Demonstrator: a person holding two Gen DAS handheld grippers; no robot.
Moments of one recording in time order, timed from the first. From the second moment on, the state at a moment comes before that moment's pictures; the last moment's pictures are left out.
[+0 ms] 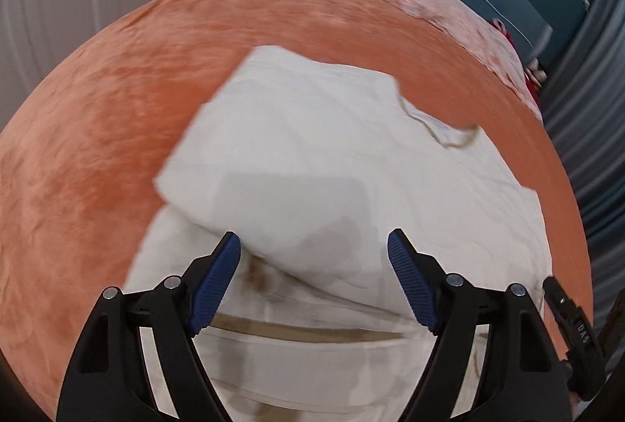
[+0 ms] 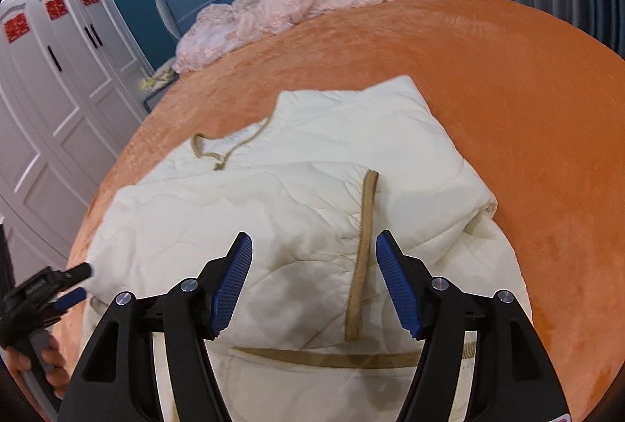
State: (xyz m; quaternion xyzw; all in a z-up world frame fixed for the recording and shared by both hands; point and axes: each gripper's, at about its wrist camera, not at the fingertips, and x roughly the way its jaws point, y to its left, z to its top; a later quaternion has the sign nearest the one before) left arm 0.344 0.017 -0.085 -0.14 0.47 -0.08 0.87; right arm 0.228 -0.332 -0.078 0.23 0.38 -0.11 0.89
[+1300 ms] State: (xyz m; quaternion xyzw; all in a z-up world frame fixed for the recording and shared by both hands) left arm 0.363 0.056 -0.133 -0.13 0.45 0.01 0.88; right arm 0.257 -0.336 -0.123 0.15 0.43 -0.11 0.88
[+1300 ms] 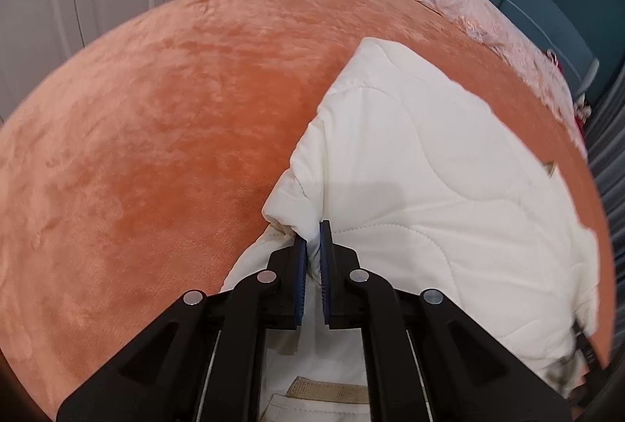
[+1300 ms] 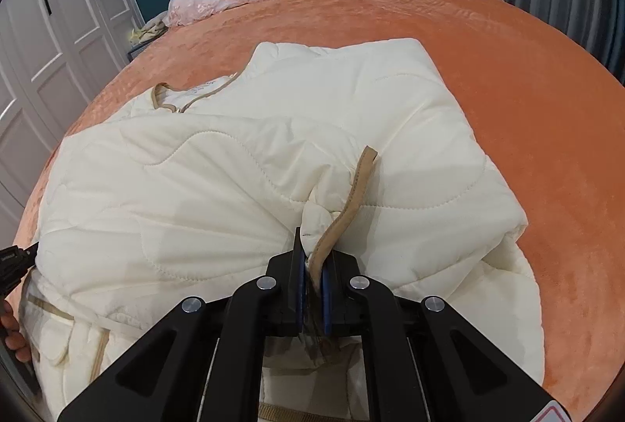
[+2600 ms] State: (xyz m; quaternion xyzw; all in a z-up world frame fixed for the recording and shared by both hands) left arm 0.345 -0.041 -0.101 0.03 0.45 -0.01 0.89; right arm 0.263 -0.252 -0.108 0.10 0.45 -0.10 0.88
